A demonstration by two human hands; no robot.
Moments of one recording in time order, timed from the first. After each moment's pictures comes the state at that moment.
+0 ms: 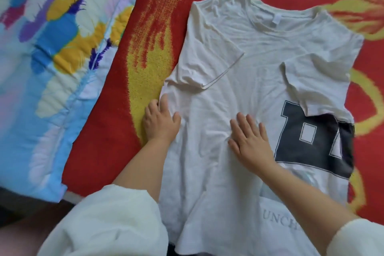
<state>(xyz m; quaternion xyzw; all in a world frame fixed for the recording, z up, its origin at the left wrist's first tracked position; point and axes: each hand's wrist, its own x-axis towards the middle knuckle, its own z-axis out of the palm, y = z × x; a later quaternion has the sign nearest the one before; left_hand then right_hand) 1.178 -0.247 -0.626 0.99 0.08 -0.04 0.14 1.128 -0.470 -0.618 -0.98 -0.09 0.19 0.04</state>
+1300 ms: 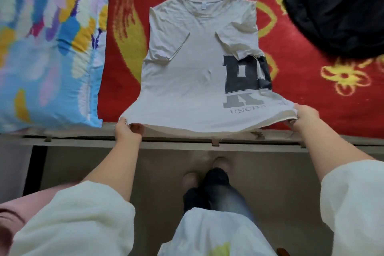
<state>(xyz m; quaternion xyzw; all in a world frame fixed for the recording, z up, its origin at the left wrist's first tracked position) 0.926 -0.187 -0.453 0.38 0.53 -0.04 0.76 0.832 -0.584 -0.464 -0.41 0.65 -0.01 0.63</state>
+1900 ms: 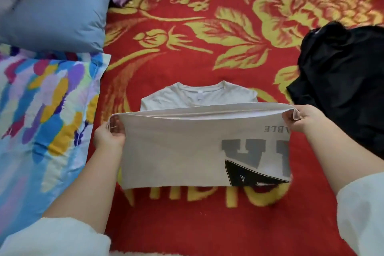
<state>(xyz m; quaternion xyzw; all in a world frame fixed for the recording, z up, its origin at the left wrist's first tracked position) 1.236 -0.289 -0.445 0.33 0.43 0.05 0.84 1.138 -0.707 -0.450 -0.23 0.60 -0.01 0.77</state>
